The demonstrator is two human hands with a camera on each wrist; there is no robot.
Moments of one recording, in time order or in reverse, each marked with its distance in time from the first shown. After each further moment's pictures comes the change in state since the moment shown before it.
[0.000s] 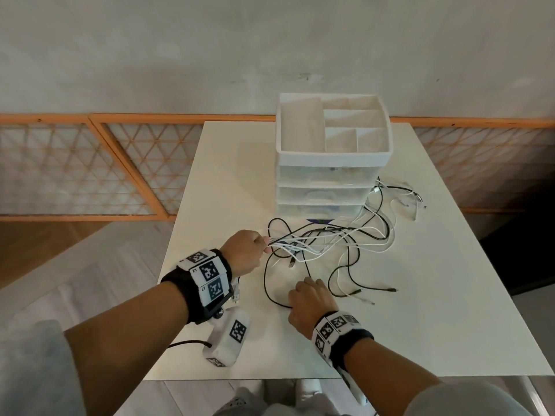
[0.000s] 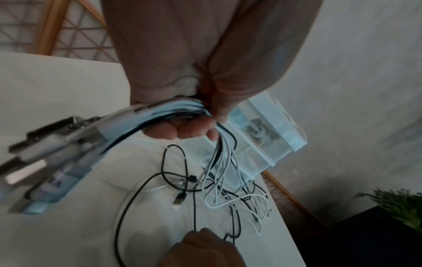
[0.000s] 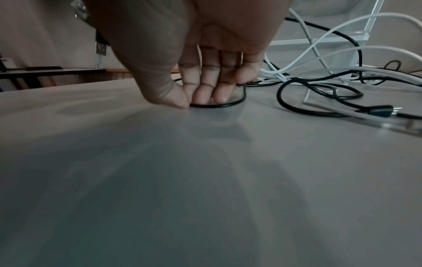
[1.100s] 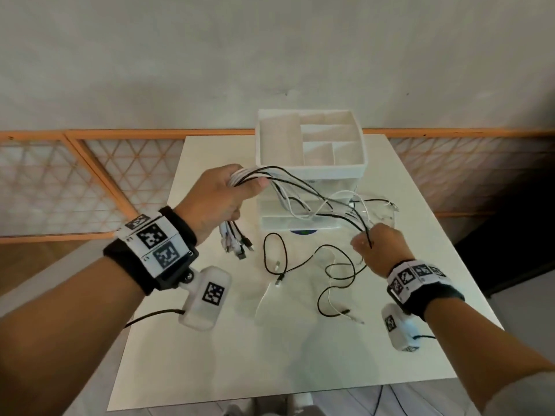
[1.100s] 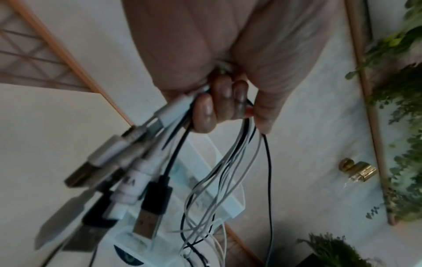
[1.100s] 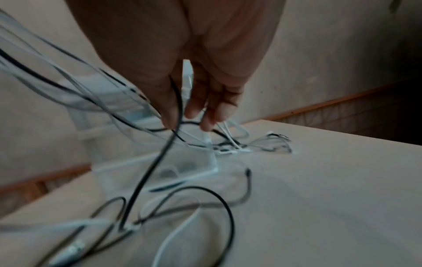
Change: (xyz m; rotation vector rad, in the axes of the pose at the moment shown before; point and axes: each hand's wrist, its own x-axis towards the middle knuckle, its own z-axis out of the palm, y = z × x) left_hand -0.016 0.090 -0.057 -0.348 0.104 0.416; right_hand -0.025 0.152 -0.105 0.378 0.290 0.508
